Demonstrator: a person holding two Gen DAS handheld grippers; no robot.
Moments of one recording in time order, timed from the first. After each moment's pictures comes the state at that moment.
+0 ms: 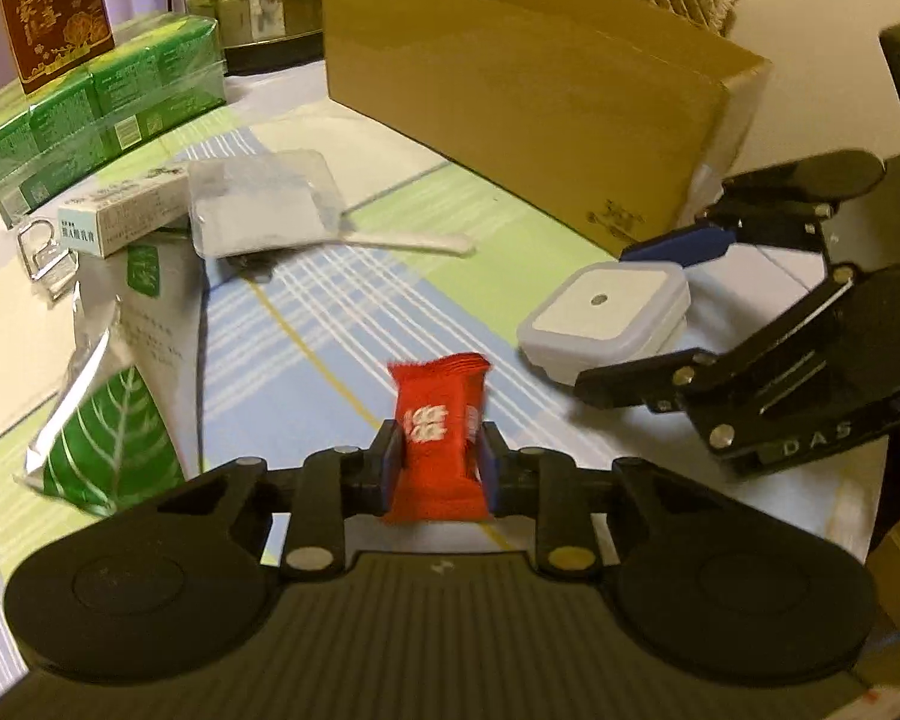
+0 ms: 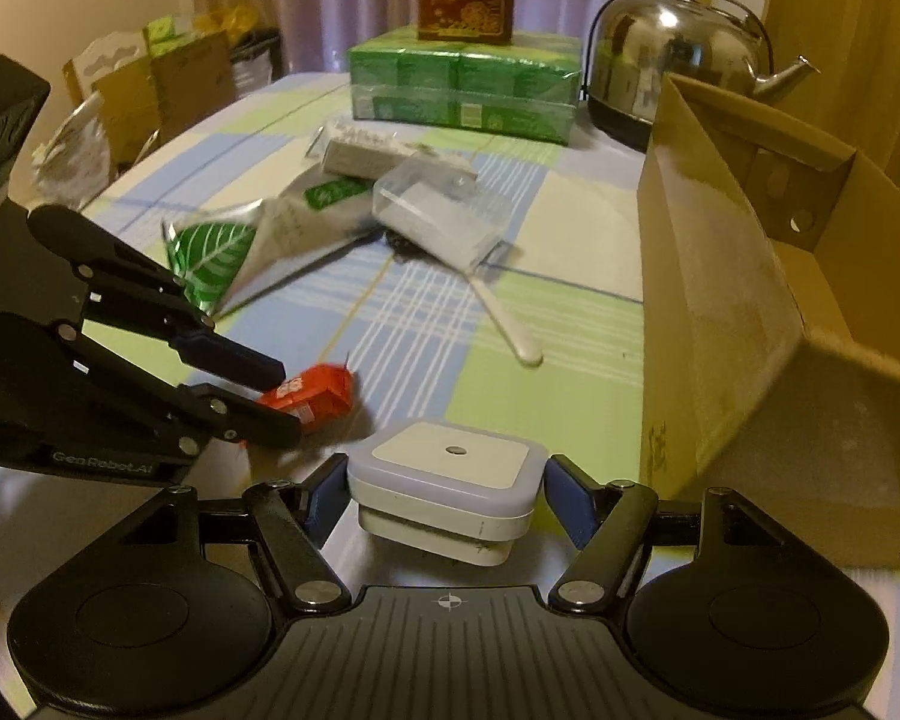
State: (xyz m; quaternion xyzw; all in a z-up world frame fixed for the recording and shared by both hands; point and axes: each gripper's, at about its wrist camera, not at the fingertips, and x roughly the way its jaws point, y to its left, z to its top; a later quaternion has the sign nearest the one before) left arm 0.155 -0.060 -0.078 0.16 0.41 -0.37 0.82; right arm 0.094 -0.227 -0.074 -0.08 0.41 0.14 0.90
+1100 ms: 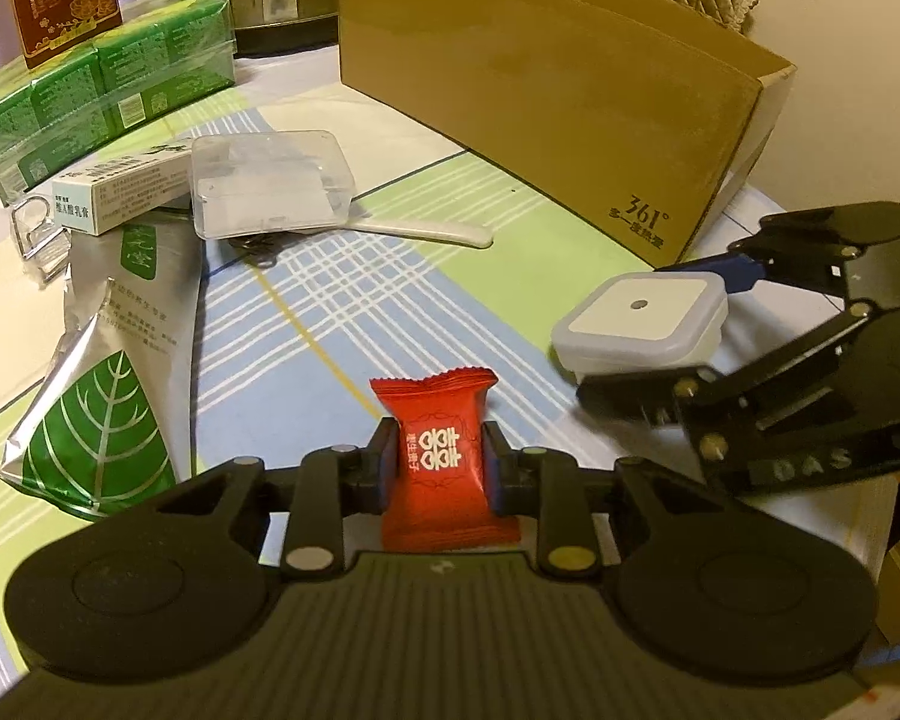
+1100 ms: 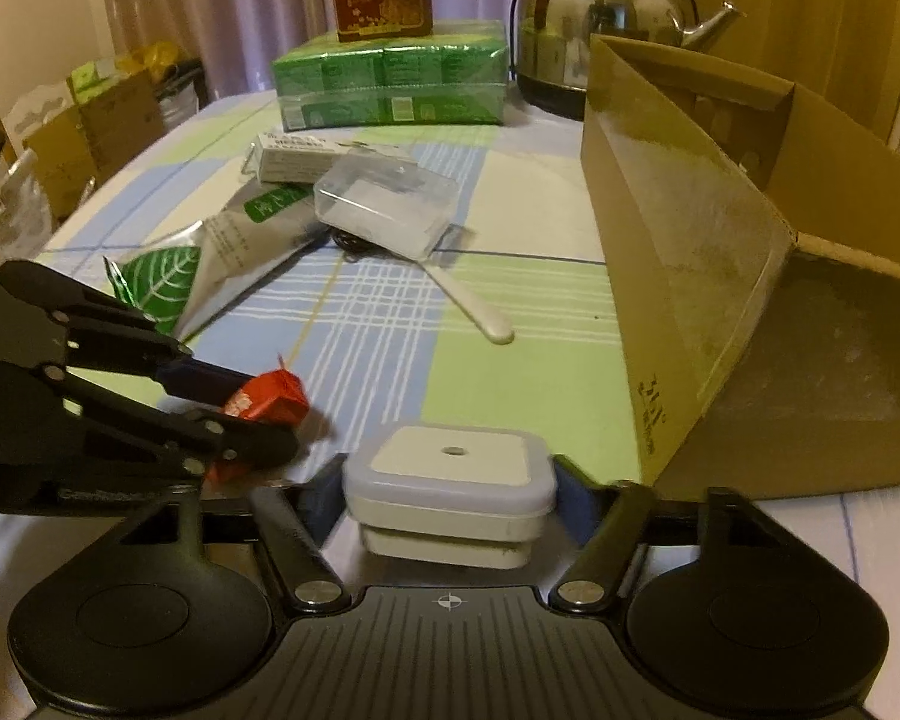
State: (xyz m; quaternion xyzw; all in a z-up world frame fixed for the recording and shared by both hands) left arm 0.172 -0.061 -0.088 0.14 0.42 -0.36 0.82; right arm 0.101 -0.227 -0.085 -0.02 0.41 0.07 0.91
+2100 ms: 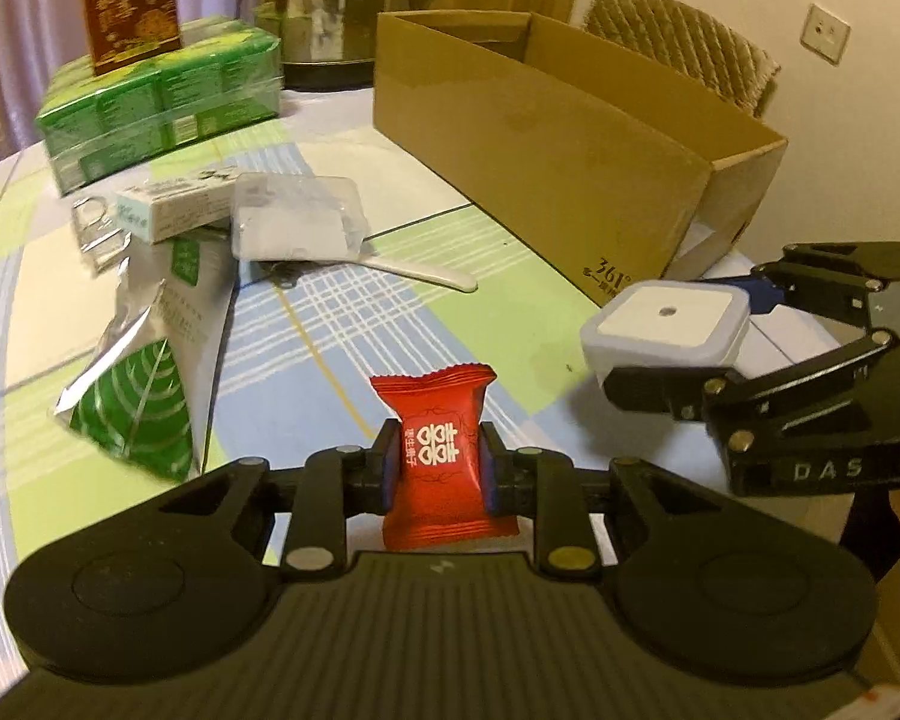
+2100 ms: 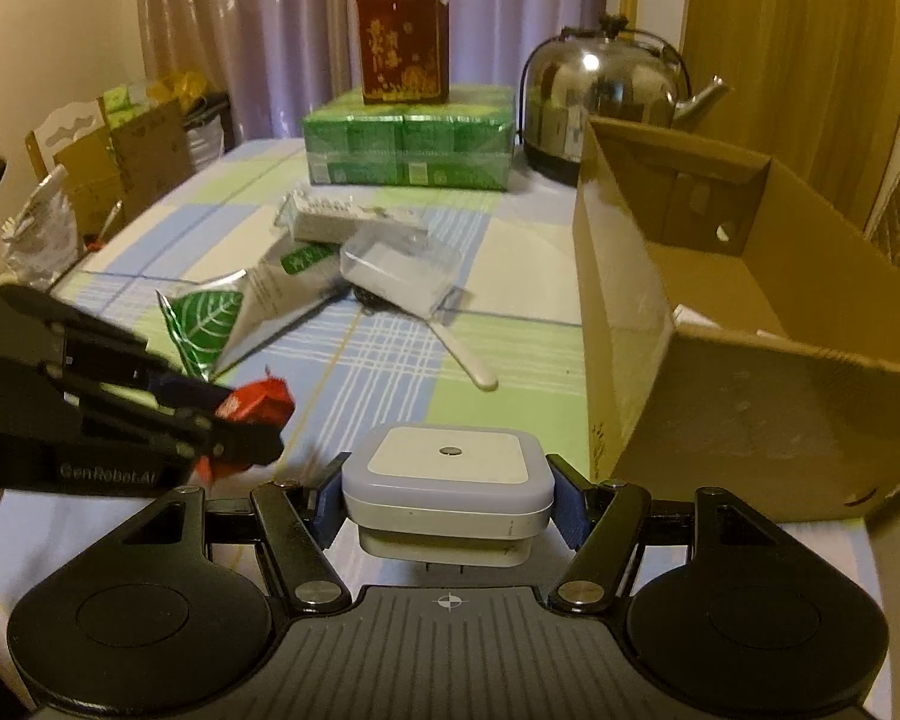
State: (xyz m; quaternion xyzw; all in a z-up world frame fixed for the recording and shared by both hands) left arm 0.129 -0.055 -0.046 0.09 0.41 -0.31 0.85; right arm 0.062 -0.235 -0.039 -0.03 0.36 0.09 0.93
